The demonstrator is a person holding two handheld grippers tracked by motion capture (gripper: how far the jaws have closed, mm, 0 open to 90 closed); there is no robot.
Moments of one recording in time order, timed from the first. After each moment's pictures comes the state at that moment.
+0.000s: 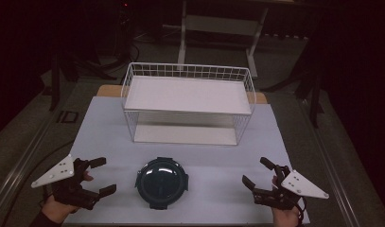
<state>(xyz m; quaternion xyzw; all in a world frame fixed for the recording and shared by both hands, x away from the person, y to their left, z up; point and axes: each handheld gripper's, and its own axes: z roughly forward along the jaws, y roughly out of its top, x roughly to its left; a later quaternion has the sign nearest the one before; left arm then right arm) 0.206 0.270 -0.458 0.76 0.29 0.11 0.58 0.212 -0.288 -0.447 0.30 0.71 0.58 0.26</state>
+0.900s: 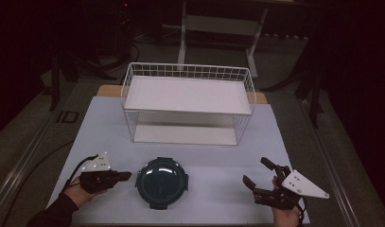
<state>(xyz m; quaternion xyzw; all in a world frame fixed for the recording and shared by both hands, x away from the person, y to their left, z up) 0.249 0.240 -0.504 0.86 0.27 0.07 0.43 0.213 -0.290 -0.449 0.30 0.71 0.58 0.26</state>
